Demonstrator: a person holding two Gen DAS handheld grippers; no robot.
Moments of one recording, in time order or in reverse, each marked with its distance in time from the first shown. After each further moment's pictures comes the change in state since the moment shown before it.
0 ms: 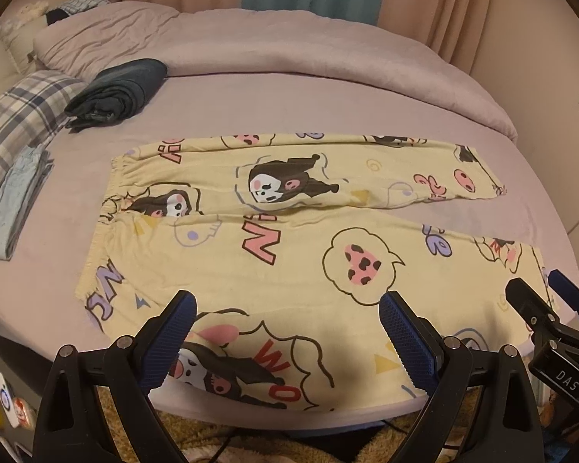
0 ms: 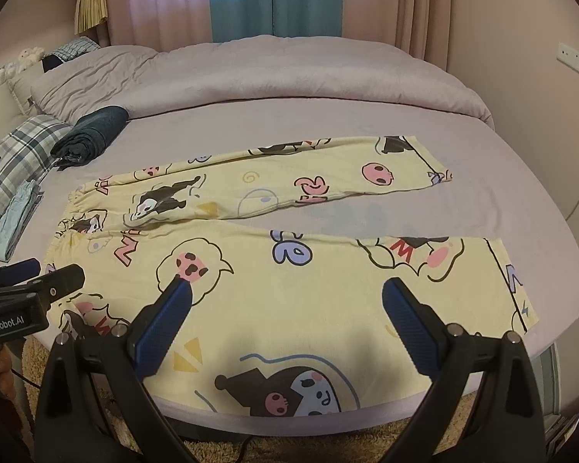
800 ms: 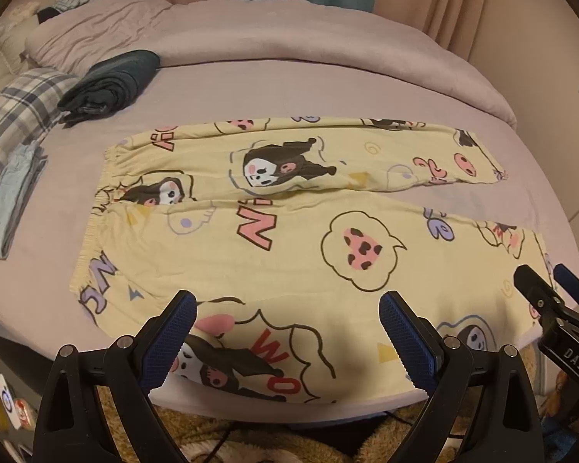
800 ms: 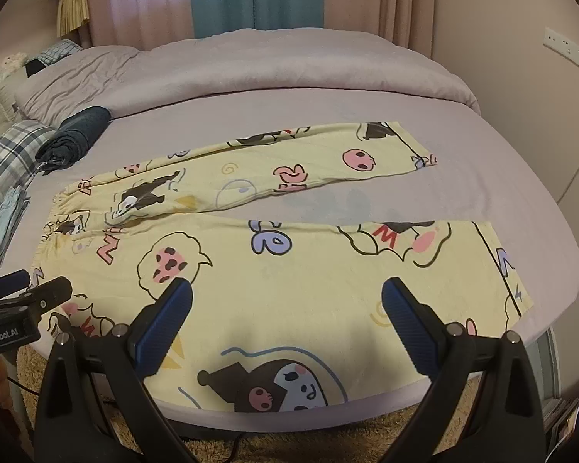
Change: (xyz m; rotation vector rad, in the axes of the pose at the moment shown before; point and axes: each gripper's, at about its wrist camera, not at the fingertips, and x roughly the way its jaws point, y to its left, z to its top) left arm 0.009 -0.003 -0.005 0.023 0.045 -0.010; right arm 0.006 -0.014 -0.005 0.047 0.029 -0.045
